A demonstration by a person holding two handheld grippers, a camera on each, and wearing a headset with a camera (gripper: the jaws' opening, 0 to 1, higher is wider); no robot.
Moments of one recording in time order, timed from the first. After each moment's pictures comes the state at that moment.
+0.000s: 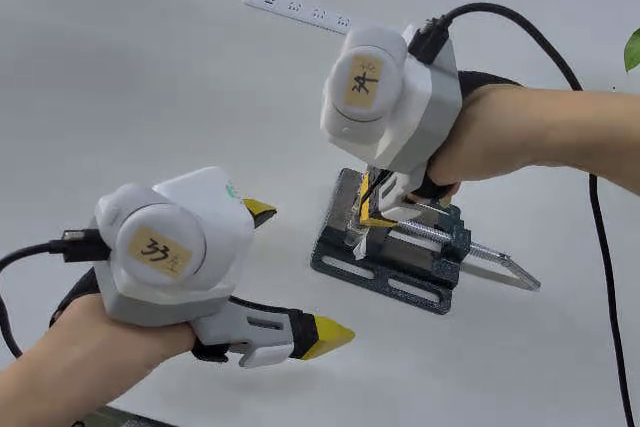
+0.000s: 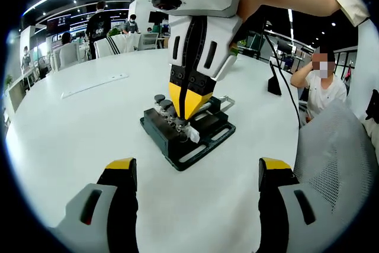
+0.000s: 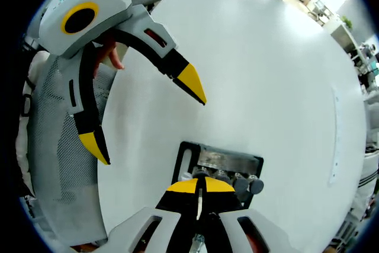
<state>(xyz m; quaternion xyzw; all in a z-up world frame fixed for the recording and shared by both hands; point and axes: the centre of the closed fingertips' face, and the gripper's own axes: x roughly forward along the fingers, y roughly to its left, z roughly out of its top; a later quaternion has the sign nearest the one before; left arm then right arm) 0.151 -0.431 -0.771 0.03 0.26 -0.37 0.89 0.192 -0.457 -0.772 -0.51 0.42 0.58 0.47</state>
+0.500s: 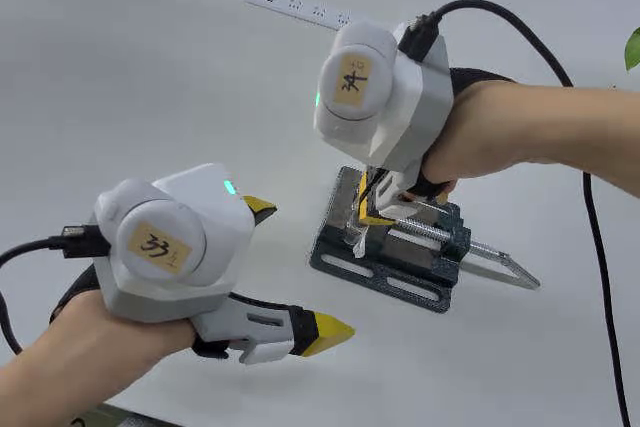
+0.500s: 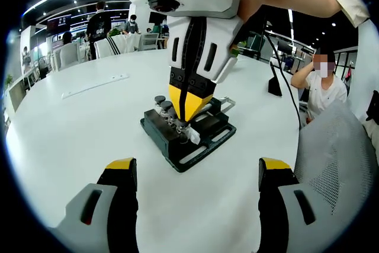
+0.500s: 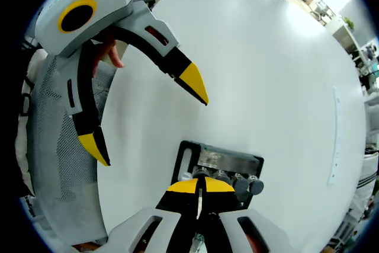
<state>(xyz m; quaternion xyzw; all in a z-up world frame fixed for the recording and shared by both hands) 0.152 -0.432 -0.771 0.03 0.26 -0.37 0.89 0.191 -0.457 -0.772 -0.52 0.42 0.58 0.47</state>
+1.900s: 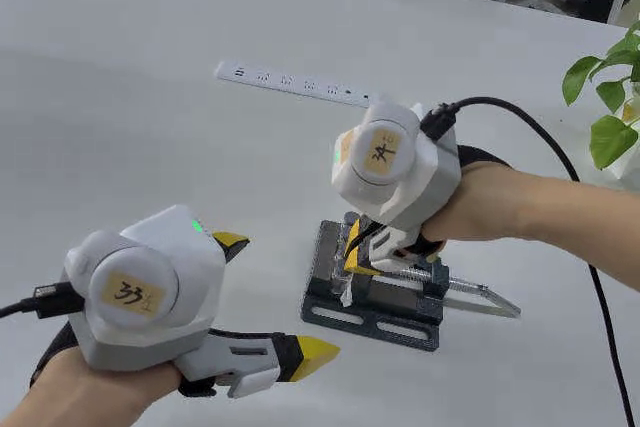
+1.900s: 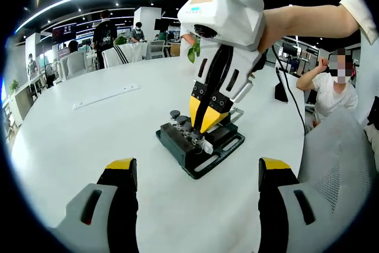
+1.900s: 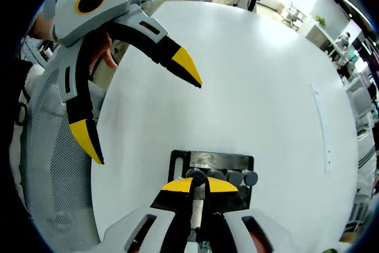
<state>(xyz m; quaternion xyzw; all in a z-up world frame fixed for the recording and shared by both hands) 0.162 -0.412 -0.746 0.04 0.24 -0.34 0.91 0.202 -0.459 -0.769 -0.45 0.38 0.57 0.58</state>
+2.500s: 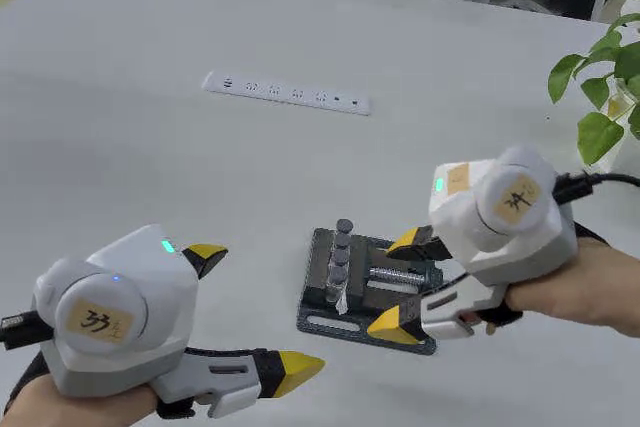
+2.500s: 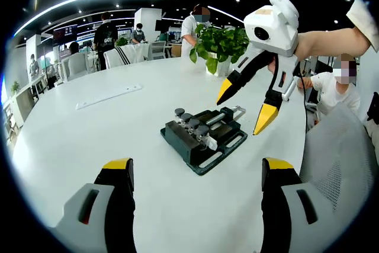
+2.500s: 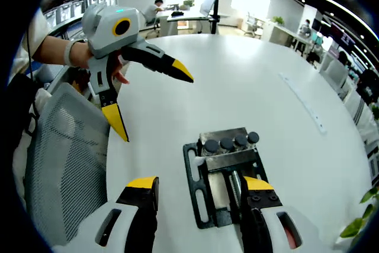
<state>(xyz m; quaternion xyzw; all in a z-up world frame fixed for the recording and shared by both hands) 0.160 -0.402 -0.746 0.04 0.23 -0.34 0.91 0.171 -0.509 -0.757 -0.29 0.35 0.55 0.70</state>
